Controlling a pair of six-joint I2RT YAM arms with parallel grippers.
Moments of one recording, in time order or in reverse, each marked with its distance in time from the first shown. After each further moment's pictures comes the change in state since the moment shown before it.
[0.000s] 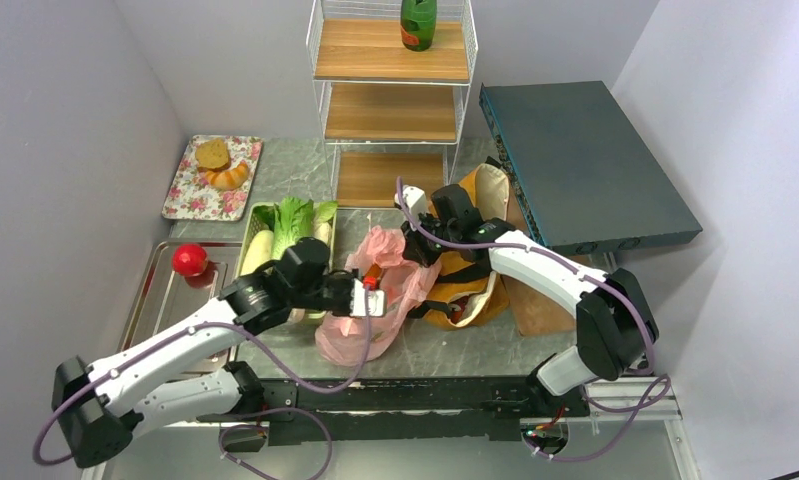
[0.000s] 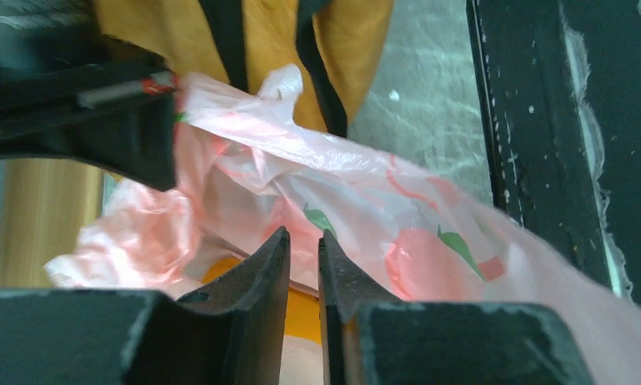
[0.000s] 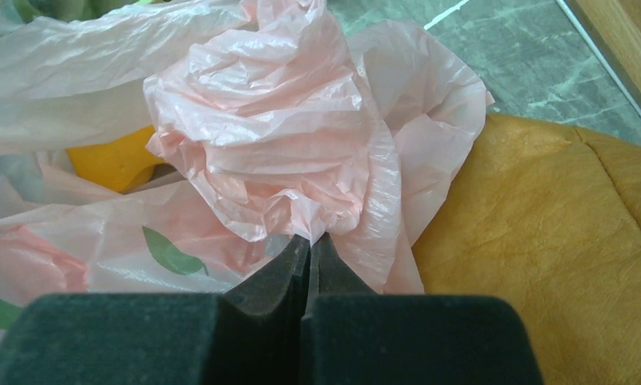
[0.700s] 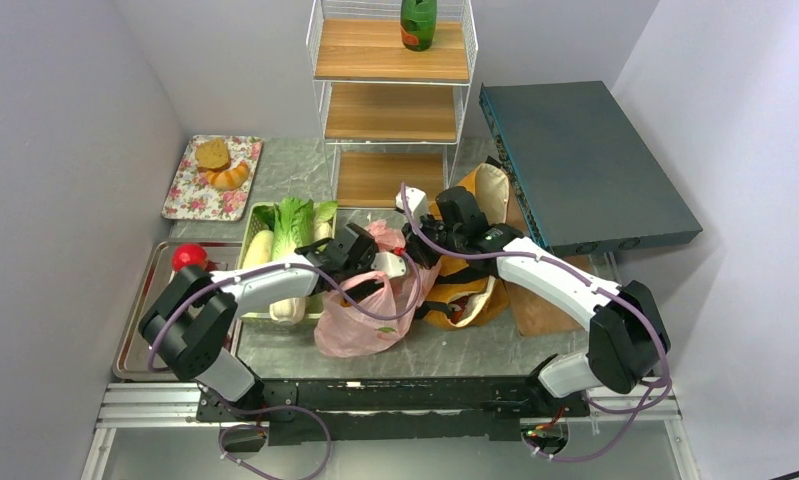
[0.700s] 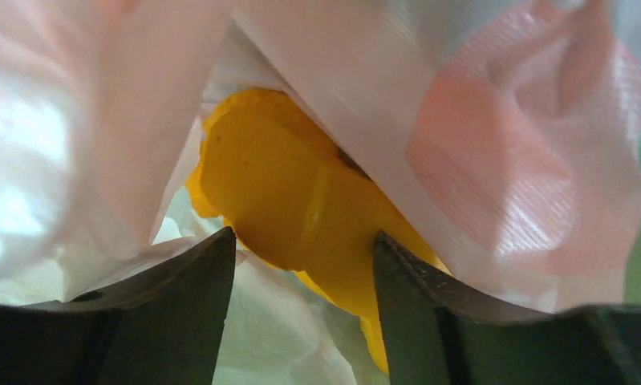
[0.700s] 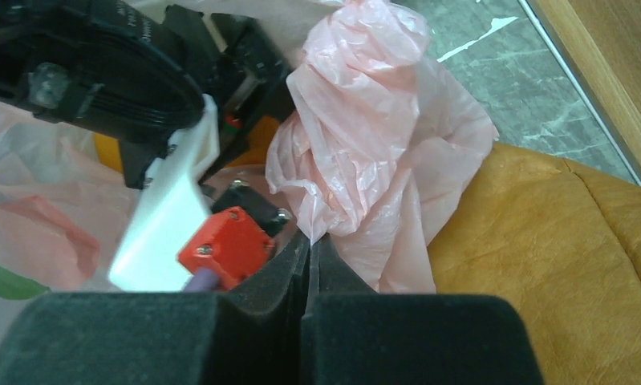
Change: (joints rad) left arm 0.102 0.583 0.045 0.089 -0.461 -0.032; right arm 0.019 -0.080 -0.035 0.033 -0.031 -0.045
